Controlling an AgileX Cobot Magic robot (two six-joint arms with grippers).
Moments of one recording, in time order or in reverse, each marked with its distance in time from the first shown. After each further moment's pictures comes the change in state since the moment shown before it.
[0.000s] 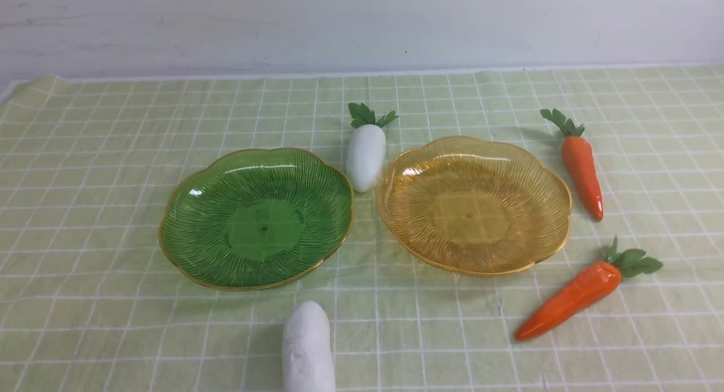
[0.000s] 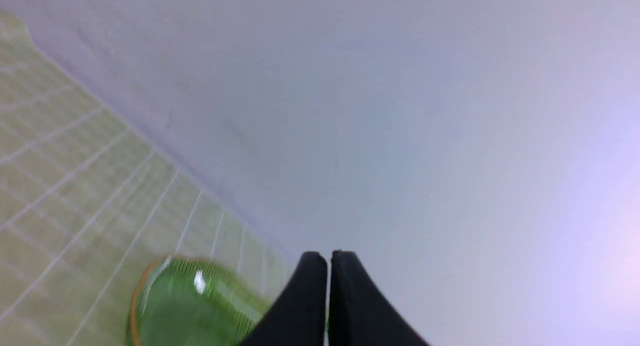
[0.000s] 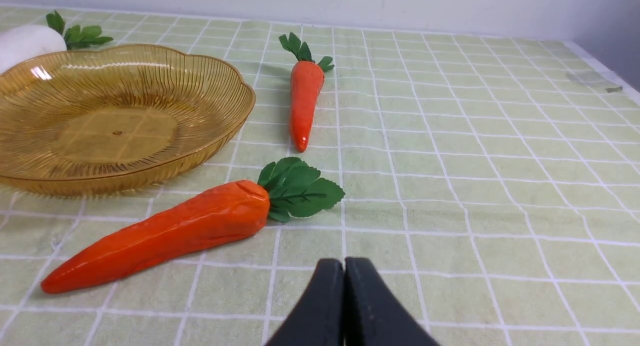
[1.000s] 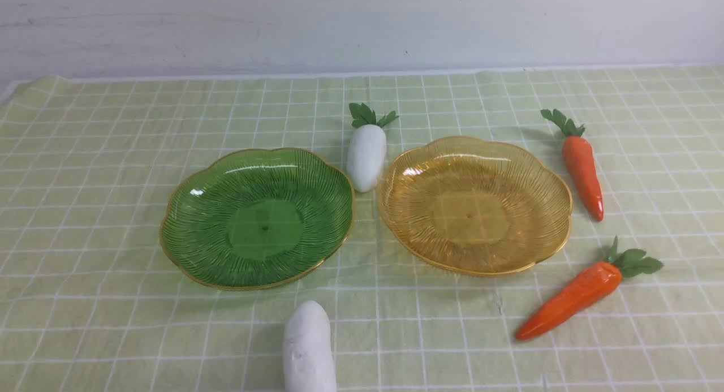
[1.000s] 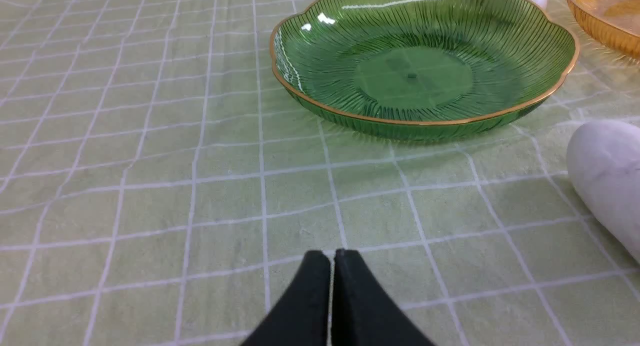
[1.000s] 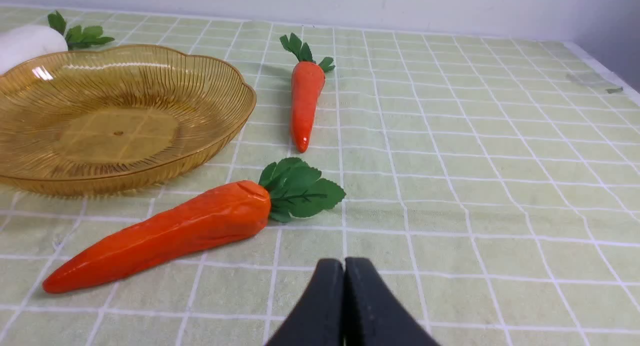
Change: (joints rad) right arm 0.000 0.000 0.000 0.000 0.000 0.000; left arm 0.000 0.000 0.001 0.687 0.611 0.193
